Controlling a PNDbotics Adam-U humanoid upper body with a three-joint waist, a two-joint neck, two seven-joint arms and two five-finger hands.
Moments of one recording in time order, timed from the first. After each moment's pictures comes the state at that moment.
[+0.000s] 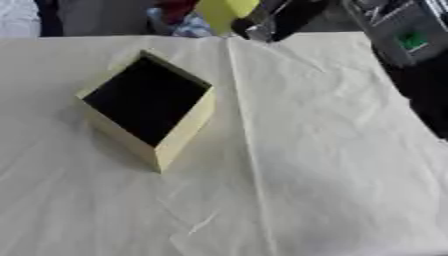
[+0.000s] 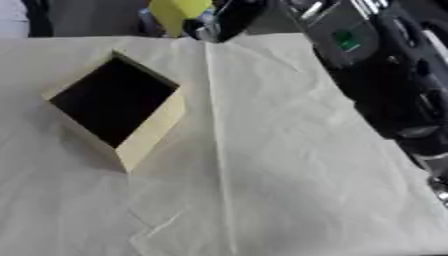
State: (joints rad) left arm -0.24 0.25 0.03 -1.98 0.22 -0.31 -0.06; right arm -0.95 -0.73 0.29 -1.73 0.60 0.04 0.54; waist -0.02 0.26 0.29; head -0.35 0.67
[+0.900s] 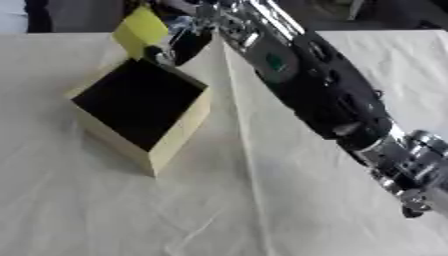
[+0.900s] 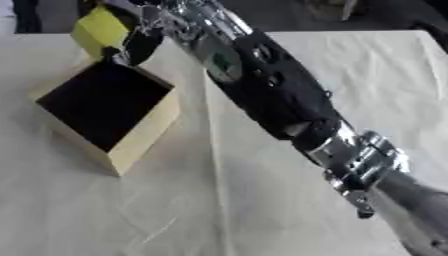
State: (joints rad) left arm -0.34 0.24 0.01 -1.98 0.36 -0.39 -0.09; right arm -1.01 -0.54 0.38 -1.51 0.76 -0.01 0.42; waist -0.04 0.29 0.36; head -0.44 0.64
